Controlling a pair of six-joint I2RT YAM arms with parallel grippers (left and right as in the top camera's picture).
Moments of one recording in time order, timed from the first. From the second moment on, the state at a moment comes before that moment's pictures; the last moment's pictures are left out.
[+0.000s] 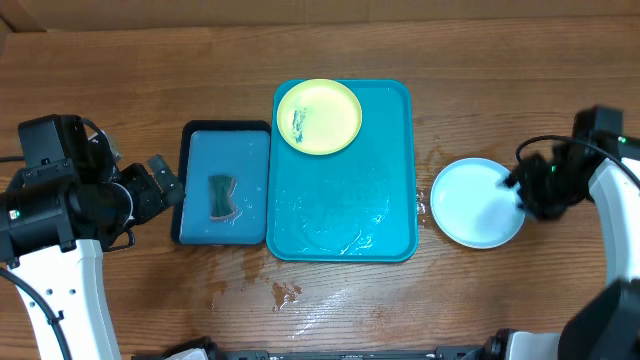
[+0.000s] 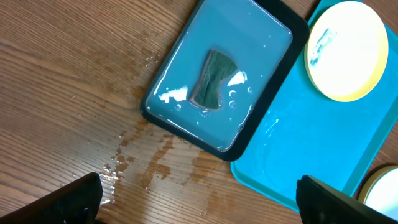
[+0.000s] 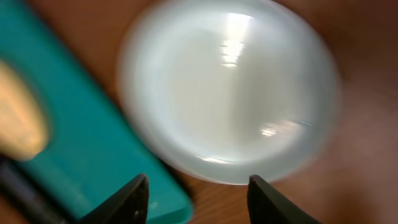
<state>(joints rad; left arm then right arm) 0.29 1.24 1.48 -1.44 0.14 -0.31 -0.27 1.52 1.23 -1.10 -0.39 0.41</state>
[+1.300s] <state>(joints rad) 0.29 1.24 1.48 -1.42 0.20 -0.31 0.41 2.19 1.41 -0.08 -0.01 0.31</state>
